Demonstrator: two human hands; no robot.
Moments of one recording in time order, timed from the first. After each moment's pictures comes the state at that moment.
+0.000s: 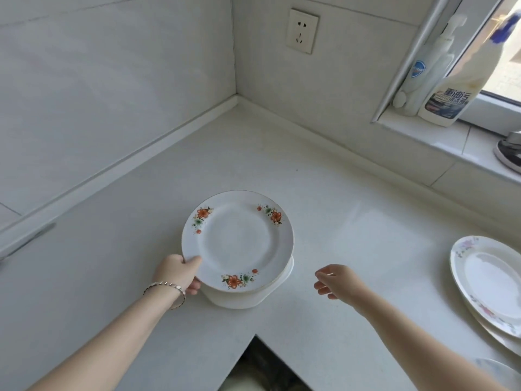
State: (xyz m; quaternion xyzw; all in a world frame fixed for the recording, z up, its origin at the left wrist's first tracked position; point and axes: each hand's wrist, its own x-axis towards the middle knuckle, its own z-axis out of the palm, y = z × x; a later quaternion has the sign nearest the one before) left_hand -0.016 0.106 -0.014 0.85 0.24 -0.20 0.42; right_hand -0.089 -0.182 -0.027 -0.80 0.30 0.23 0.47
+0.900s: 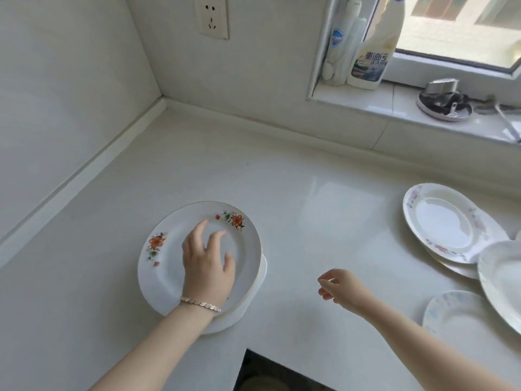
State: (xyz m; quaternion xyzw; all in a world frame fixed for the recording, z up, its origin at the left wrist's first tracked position) left_hand -0.009 0.007 -0.014 0.94 -0.22 0.06 0.27; right_hand -0.140 -0.208 -0.045 -0.77 0.39 0.20 0.45
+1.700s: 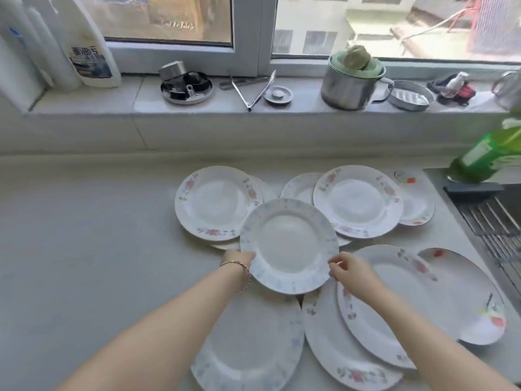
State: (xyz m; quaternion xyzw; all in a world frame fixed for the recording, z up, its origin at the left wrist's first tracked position) left_hand -0.267 -0.437 -0.092 0.77 0.02 -0.51 0.39; right_hand -0.479 -0.526 -0.026 -0.71 0.58 0.06 0.40
